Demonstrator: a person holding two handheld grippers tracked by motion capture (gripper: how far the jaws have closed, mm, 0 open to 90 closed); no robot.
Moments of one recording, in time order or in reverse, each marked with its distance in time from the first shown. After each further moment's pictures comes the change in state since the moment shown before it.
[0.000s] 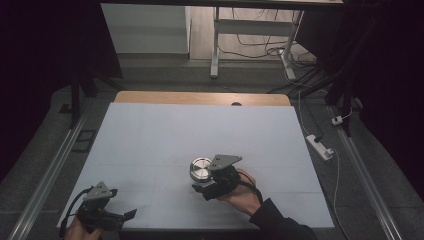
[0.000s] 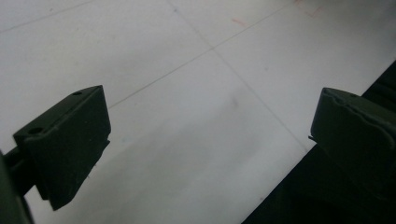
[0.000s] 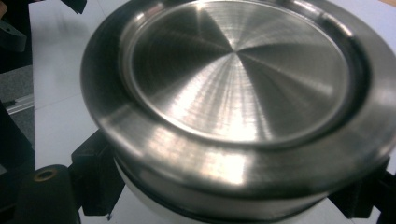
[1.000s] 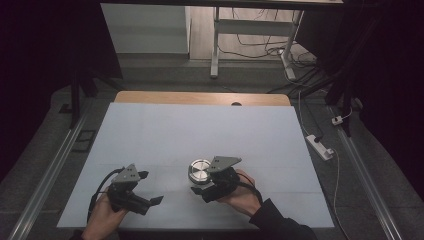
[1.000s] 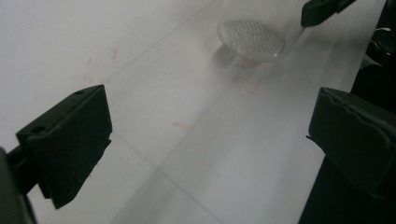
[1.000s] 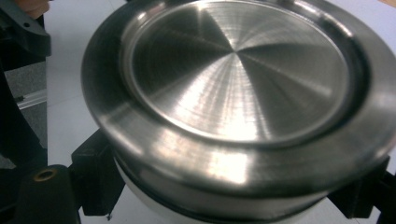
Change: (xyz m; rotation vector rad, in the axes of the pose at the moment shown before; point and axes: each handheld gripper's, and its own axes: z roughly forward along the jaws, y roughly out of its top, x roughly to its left) left arm -0.021 0.072 0.035 -0.068 -0.143 0.199; right arm 0.004 0.000 -0.001 -0.006 0.026 -0.024
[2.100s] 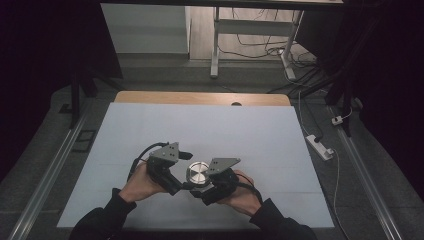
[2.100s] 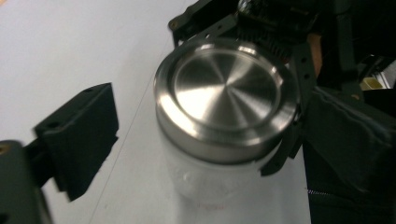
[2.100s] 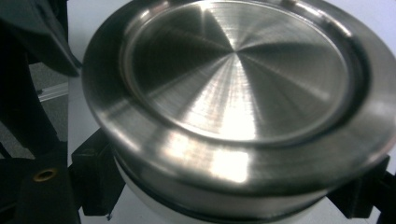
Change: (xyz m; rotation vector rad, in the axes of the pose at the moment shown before) left arm -0.006 0.103 0.050 -0.039 -0.314 0.345; right arm 0.003 0.001 0.000 -0.001 0.064 -0.022
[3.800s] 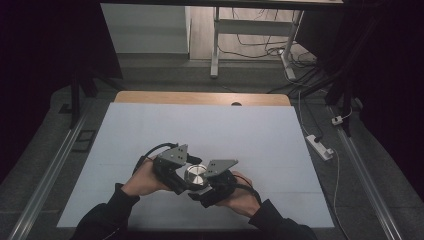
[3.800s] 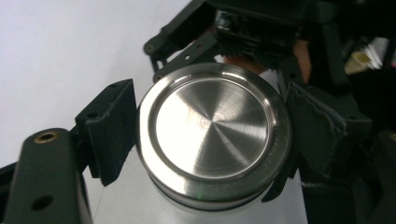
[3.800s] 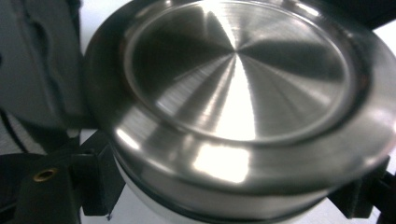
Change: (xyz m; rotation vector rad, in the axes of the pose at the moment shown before) left arm -0.006 0.016 0.009 0.058 -0.015 0.072; right arm 0.004 0.001 0.002 0.008 0.020 -0.018
